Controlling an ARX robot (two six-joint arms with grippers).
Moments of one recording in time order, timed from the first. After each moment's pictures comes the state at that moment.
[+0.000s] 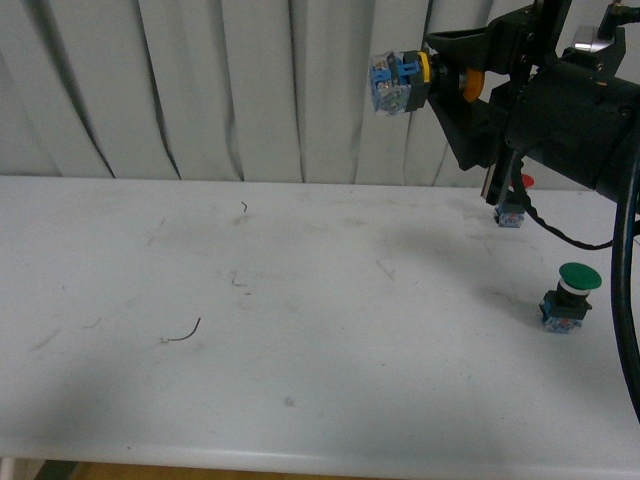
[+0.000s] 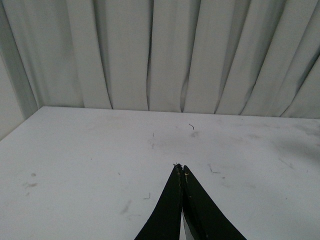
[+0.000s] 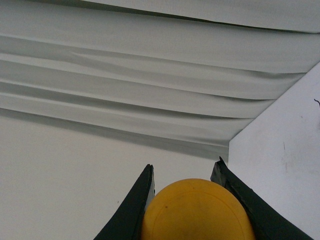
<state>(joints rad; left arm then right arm) 0.00 0.51 0.01 0.50 0.00 -0.02 0.22 2.05 0.96 1.28 -0.42 1.46</state>
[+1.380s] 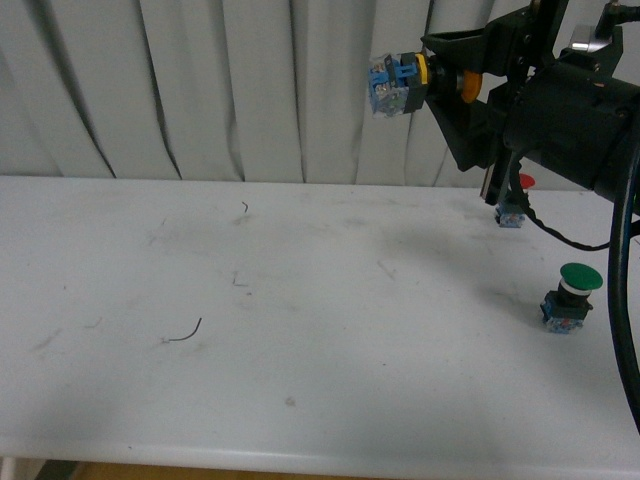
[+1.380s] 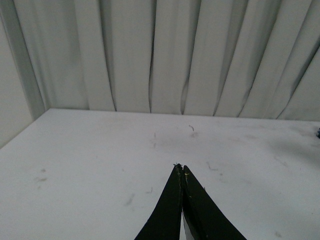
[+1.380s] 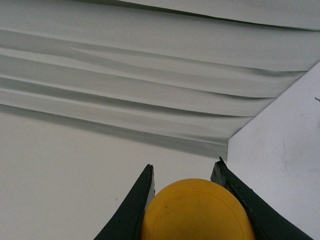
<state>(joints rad) 0.00 0.01 0.01 0.01 0.00 -0.02 0.23 2.05 0.96 1.28 -0.43 1.44</state>
